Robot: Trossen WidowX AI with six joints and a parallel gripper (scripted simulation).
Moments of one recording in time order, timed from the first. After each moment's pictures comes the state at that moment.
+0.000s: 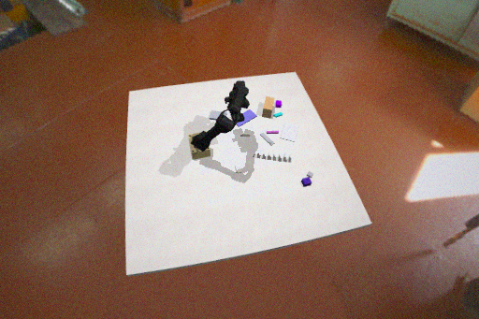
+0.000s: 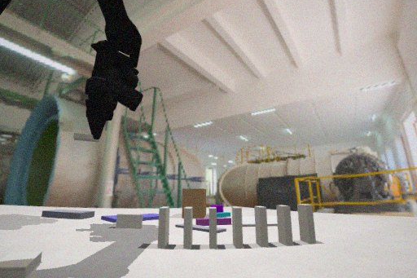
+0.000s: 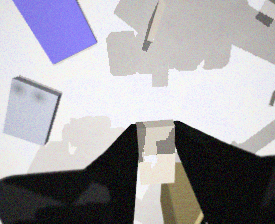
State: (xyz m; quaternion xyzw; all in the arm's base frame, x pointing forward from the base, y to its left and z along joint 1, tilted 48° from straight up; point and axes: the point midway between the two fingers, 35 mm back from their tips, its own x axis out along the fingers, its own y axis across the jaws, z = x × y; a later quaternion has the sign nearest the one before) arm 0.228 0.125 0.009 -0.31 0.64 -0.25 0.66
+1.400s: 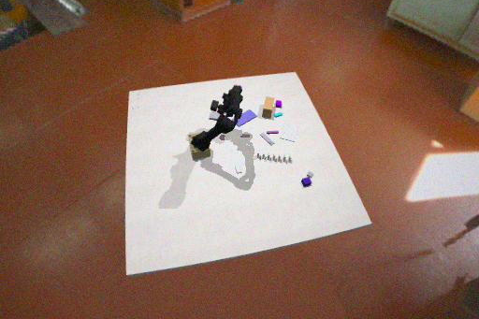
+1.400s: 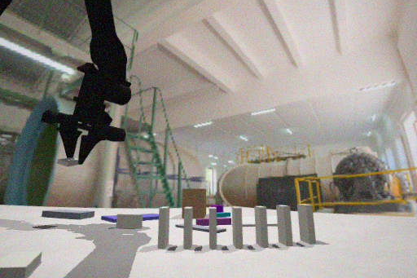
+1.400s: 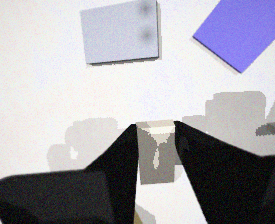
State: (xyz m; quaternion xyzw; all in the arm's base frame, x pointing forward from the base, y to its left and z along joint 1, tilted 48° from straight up) arm 0.190 0.137 -0.068 -0.49 0.70 0.23 0.47
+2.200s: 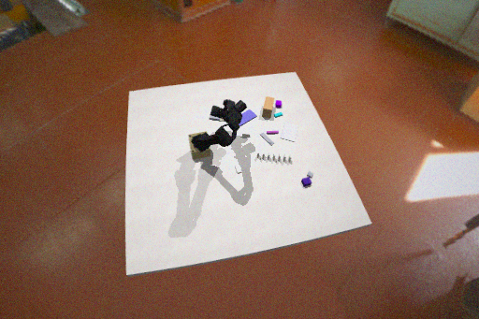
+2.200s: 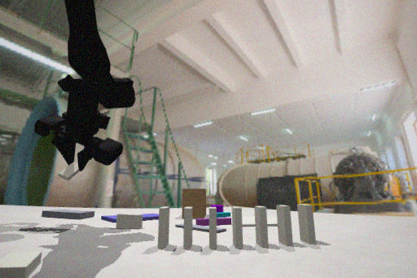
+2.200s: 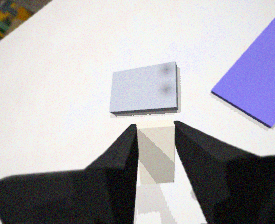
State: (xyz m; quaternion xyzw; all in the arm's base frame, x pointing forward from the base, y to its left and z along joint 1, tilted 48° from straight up) arm 0.190 0.125 -0.084 -0.38 0.61 0.38 0.58
